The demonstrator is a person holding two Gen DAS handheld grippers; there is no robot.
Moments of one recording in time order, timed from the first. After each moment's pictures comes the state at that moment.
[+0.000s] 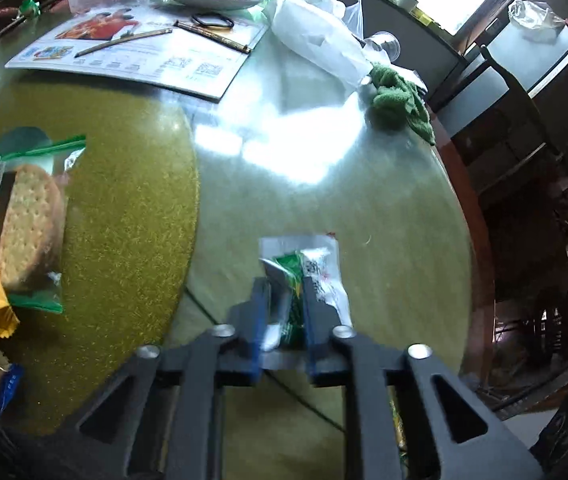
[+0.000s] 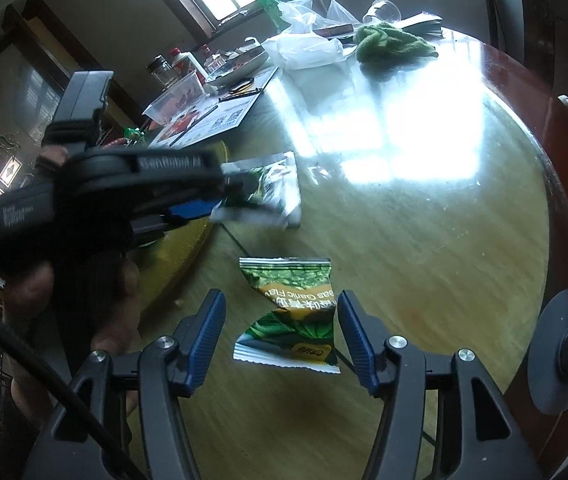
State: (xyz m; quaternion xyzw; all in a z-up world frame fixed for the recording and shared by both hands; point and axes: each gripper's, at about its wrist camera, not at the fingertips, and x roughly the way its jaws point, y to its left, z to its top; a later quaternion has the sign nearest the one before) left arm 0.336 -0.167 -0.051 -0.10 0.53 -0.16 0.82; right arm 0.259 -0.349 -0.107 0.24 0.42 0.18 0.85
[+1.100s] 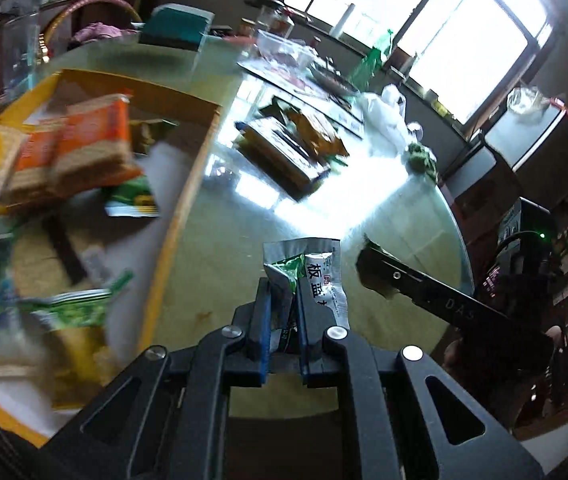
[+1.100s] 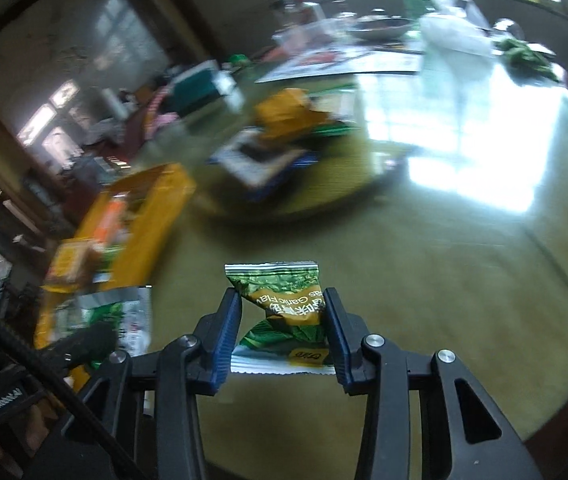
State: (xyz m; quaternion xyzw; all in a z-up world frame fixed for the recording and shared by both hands) left arm 0.065 0.075 -0.002 -0.20 0.42 -0.09 0.88; right arm 0.173 -0.196 -0.076 0.15 0.42 0.31 0.84
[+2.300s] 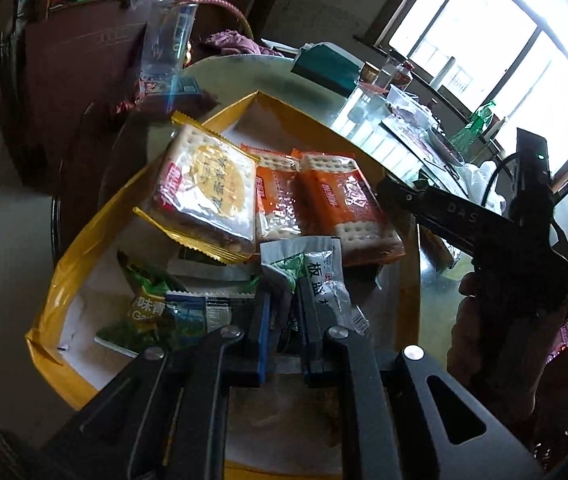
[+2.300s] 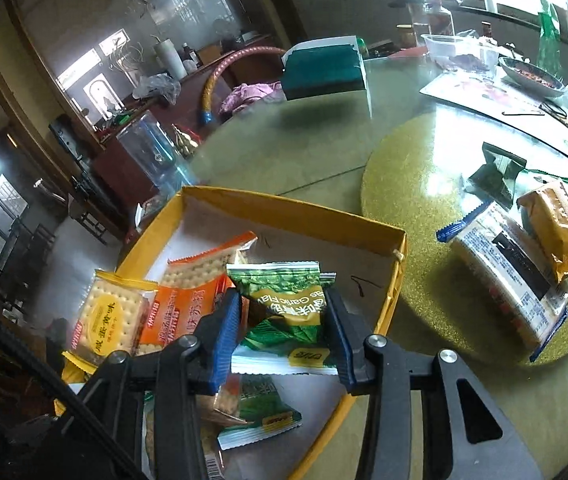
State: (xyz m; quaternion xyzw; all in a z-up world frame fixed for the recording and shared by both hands) left arm 0.047 0.219 -0.010 -0.24 0.41 0.07 0.88; right arm 0.218 0.010 -0.025 0.07 0.40 0.38 0.83
